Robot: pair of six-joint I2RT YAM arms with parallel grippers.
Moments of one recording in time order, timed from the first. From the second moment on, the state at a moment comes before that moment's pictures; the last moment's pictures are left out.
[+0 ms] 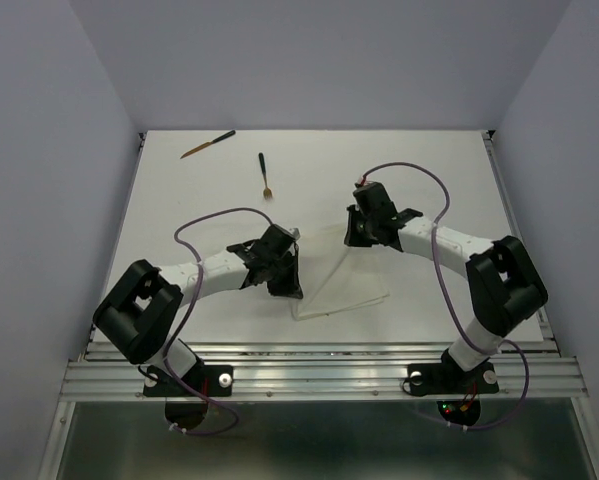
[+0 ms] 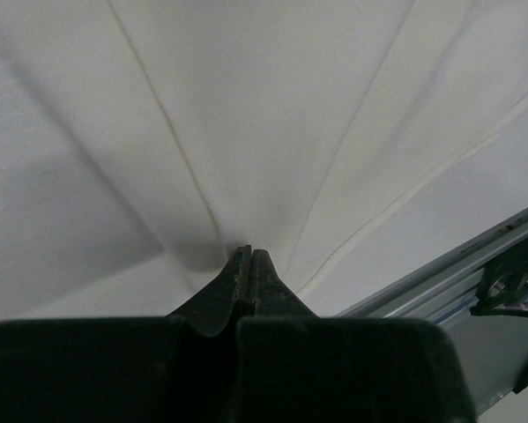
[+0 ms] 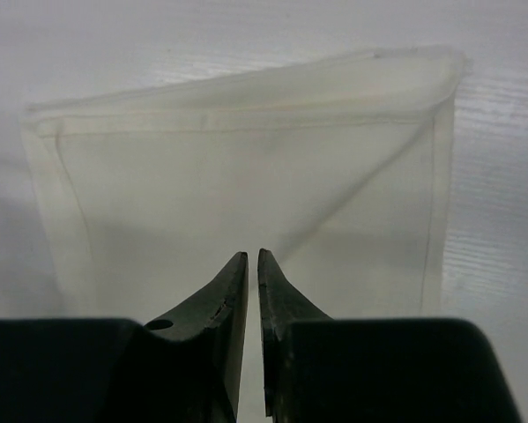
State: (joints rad) left arm -0.74 1.51 0.80 -0.30 0.20 -0.72; right arm 0.53 1.65 1.08 -0.27 0.06 0.51
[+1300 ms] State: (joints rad) left arm -0.74 1.54 0.70 -0.23 0.31 -0.76; right arm 0.65 1.75 1.01 -0.22 0.00 0.55
